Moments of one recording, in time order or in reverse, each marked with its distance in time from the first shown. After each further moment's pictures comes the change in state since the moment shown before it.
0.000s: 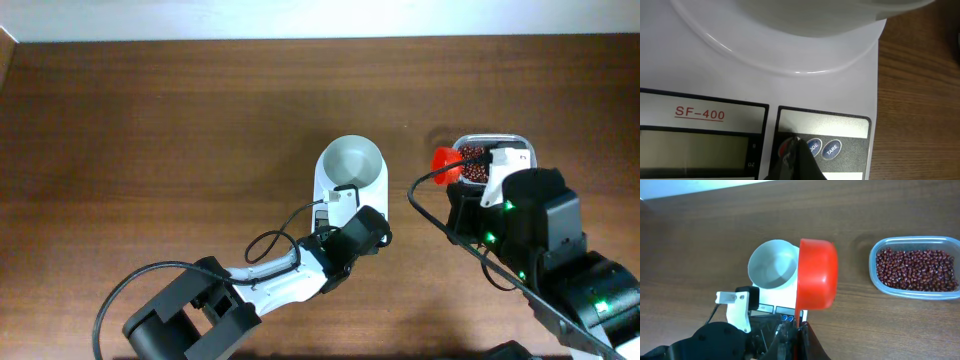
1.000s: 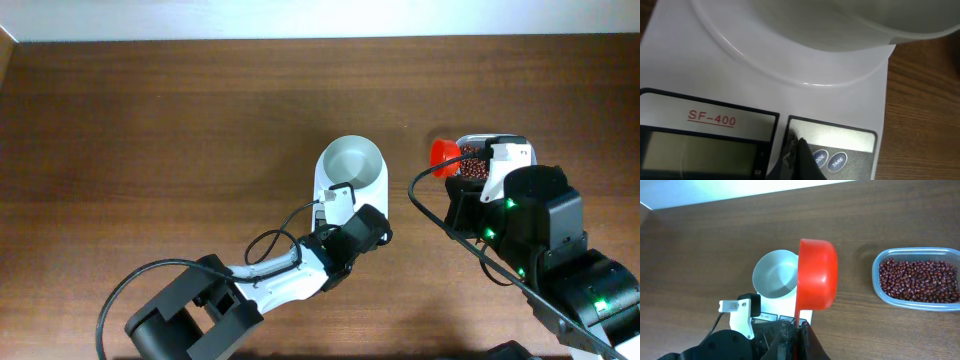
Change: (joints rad) left arm 0.002 0.013 0.010 -0.010 -0.024 -0.068; right arm 0.000 0.002 0.000 0.048 0.000 0.000
